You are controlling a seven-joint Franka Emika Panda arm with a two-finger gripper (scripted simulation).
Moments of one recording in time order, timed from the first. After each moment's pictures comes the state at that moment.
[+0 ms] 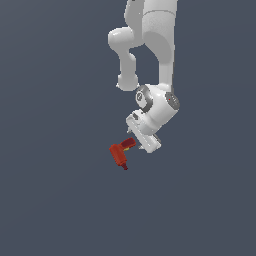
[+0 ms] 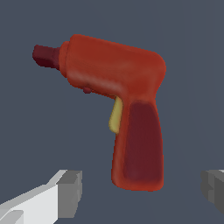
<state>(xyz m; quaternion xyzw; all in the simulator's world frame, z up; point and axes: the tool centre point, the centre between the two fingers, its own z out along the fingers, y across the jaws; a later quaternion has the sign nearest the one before) -0.059 0.034 0.058 0.88 -0.43 0.08 0.20</state>
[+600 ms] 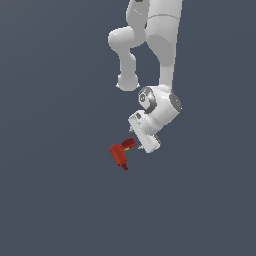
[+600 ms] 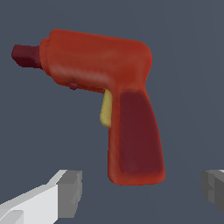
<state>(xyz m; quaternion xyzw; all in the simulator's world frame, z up) -0.068 0.037 0.047 0.85 -0.47 0.12 0.22</state>
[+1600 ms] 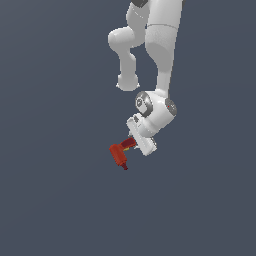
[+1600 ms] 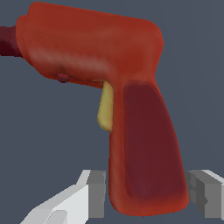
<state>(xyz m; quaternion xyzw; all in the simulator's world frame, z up) -0.068 0.026 0.024 0.84 -0.48 0.12 0.22</state>
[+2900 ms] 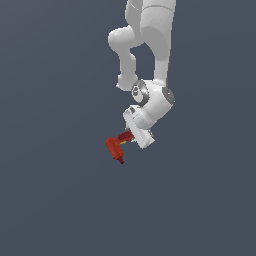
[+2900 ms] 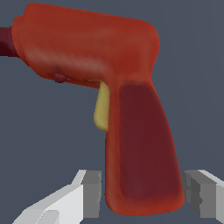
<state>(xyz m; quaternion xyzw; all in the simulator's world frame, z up) -0.083 0.009 0.066 0.84 -0.48 0.12 0.22</state>
